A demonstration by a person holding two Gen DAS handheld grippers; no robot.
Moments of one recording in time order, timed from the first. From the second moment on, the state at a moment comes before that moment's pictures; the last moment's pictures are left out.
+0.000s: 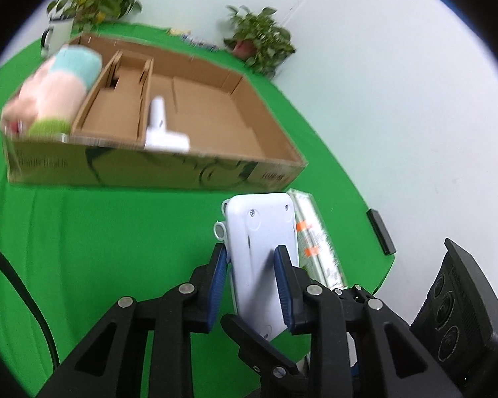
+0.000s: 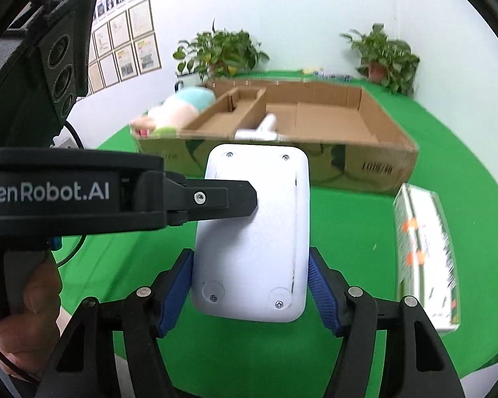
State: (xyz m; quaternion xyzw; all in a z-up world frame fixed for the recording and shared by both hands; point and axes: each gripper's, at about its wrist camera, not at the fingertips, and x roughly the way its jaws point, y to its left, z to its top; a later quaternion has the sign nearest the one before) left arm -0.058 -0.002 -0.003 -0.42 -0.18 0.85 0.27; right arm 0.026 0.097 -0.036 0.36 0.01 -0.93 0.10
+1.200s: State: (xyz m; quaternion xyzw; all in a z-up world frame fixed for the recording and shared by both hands) left arm -0.204 0.023 0.160 -0.34 -0.12 0.89 0.29; right arm -0.127 0.130 0.154 0.26 0.02 -0.96 0.07
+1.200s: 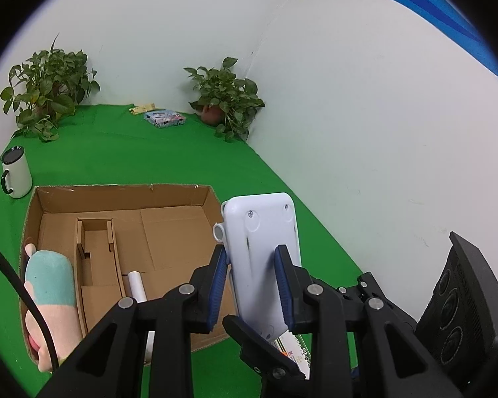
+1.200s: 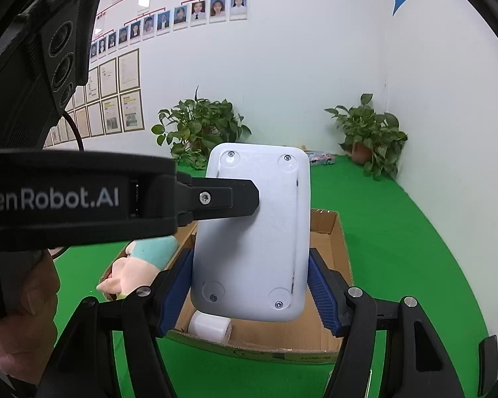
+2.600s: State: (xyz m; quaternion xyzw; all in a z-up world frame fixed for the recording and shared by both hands) left arm -0.305 0.032 -0.056 -0.58 -0.12 0.77 0.23; right arm -0.272 0.173 -0.073 0.58 -0.09 -0.79 0.18
